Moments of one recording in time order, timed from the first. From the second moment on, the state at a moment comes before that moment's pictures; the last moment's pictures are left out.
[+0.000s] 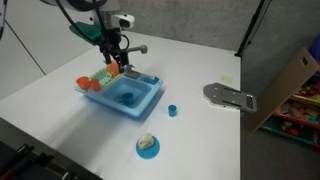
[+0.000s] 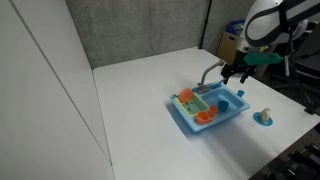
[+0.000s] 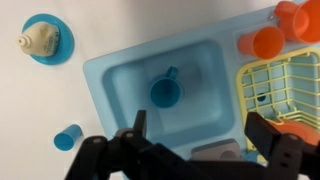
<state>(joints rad) 0.01 0.34 -0.07 -2.07 0.08 2.31 0.24</state>
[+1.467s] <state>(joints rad) 0.05 -0.27 0.03 -2.07 -0.09 1.68 0.29</state>
